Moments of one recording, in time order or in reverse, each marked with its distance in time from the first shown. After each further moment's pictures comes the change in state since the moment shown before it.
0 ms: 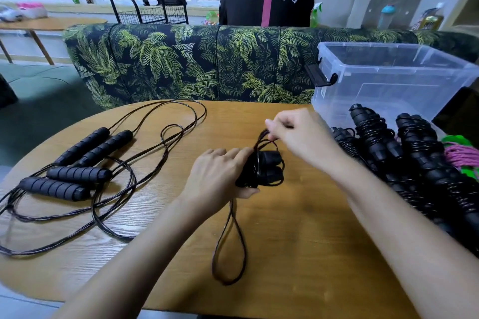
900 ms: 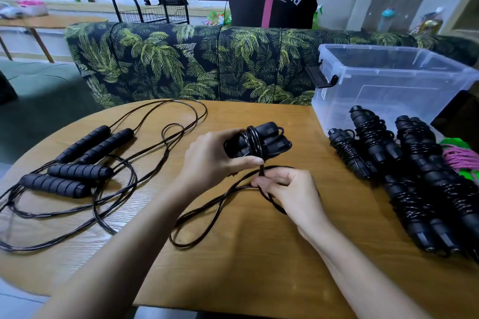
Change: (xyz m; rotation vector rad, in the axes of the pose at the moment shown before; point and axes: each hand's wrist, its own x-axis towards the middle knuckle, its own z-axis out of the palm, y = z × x) left_hand 0.014 -0.016 -0.019 -0.908 -0.079 -0.419; right_hand -0.069 0.019 0.065 0.669 0.009 0.212
